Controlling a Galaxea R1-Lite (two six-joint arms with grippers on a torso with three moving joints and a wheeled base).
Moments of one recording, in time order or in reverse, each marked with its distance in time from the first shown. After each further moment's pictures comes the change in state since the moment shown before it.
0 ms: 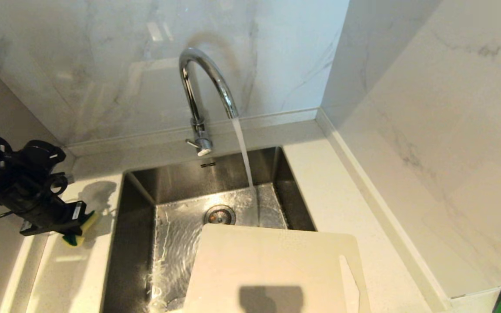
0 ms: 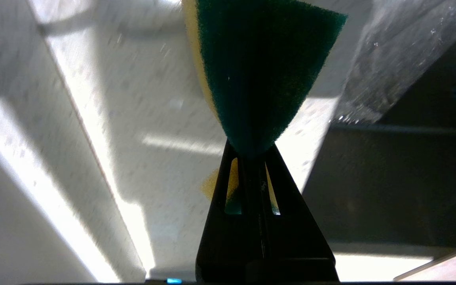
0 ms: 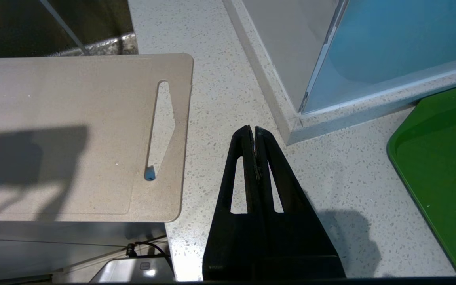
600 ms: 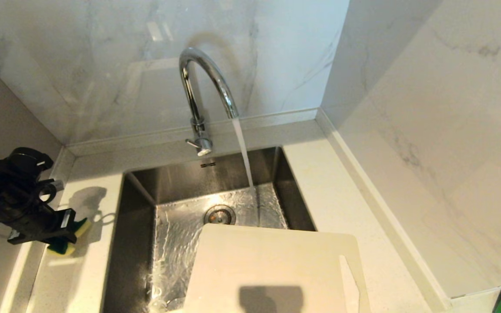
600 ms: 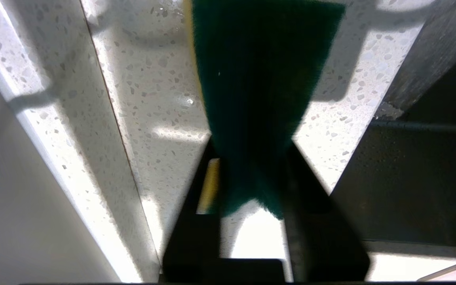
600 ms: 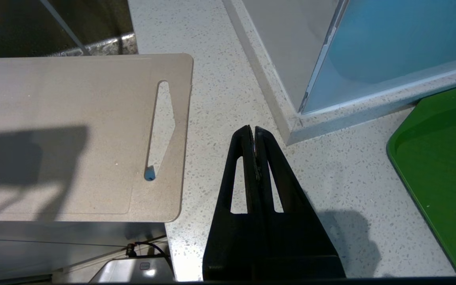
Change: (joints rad) left arm 0.046 -0.028 0.085 -0.058 0.000 0.041; right arm 0.000 0.000 0.000 0.000 0.000 -0.001
